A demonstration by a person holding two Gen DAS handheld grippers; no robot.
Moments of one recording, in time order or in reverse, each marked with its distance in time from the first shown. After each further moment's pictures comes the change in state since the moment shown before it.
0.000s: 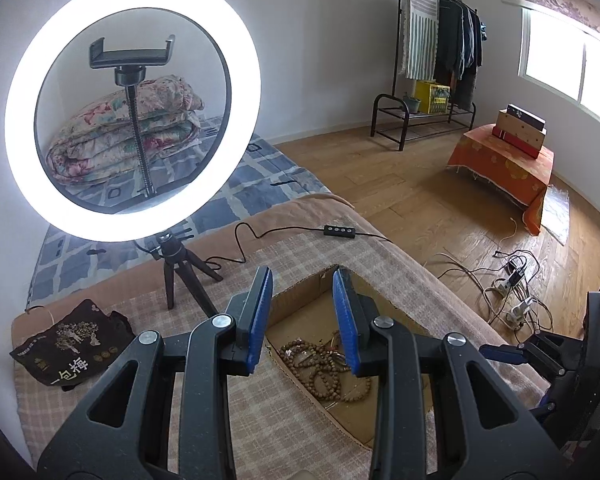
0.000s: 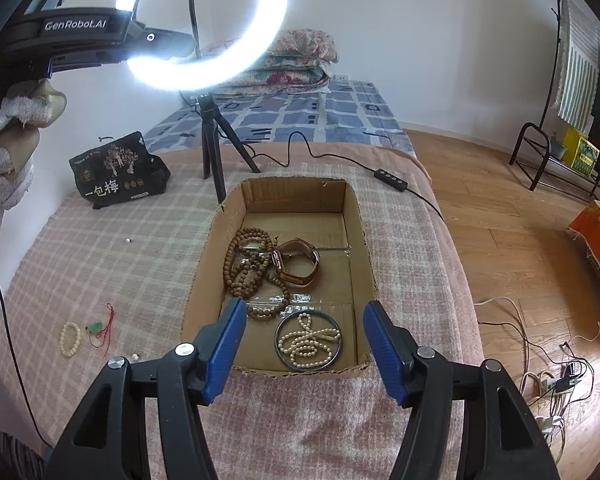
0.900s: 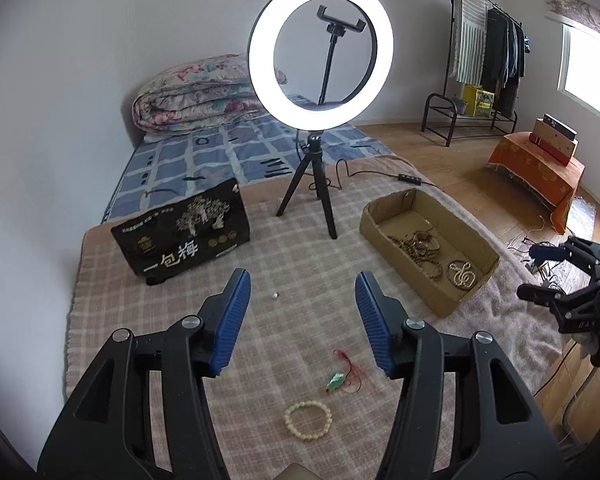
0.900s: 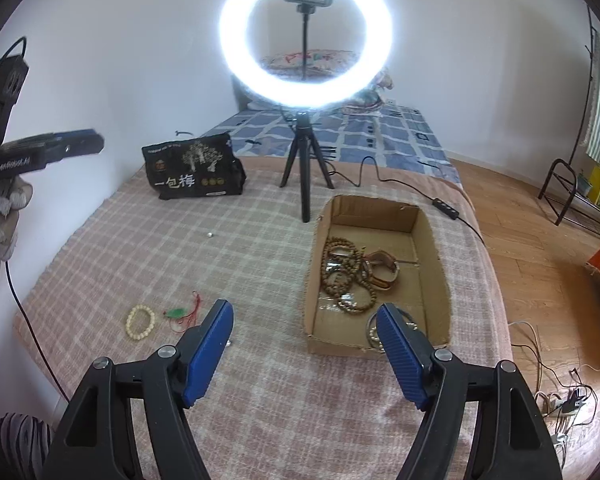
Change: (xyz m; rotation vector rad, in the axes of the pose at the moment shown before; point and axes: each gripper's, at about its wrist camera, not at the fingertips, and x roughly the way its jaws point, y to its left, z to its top) left arm -0.149 0.117 -0.162 -0.115 0.029 0.150; right arm -0.048 0.099 -0.016 -0.121 -0.043 0.105
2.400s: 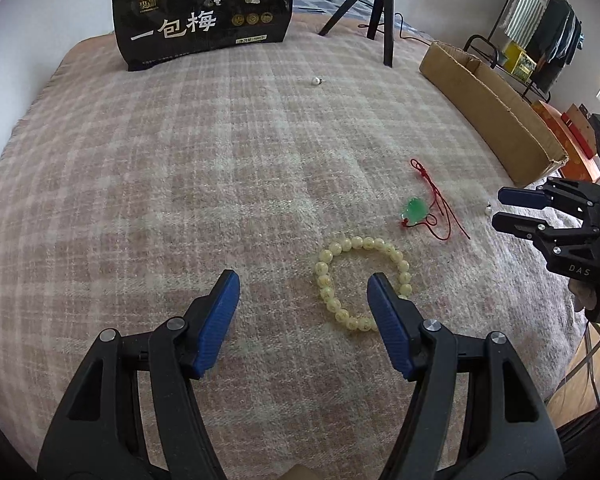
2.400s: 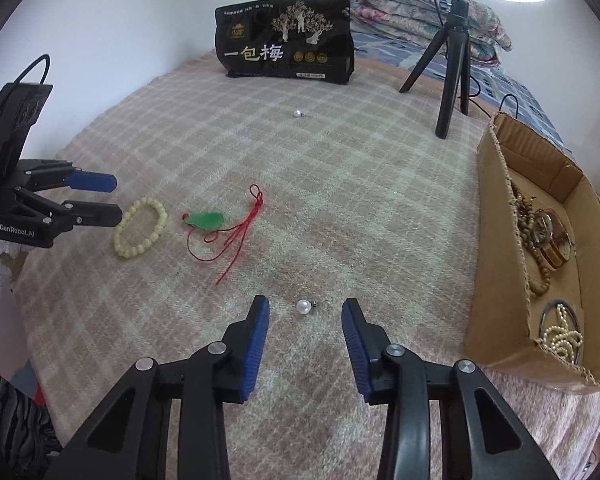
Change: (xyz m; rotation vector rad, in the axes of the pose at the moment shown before) left arm 0.122 0.041 -0.181 -0.198 0.334 -0.035; right arm 0.164 0.077 -0.059 -0.248 0.221 0.186
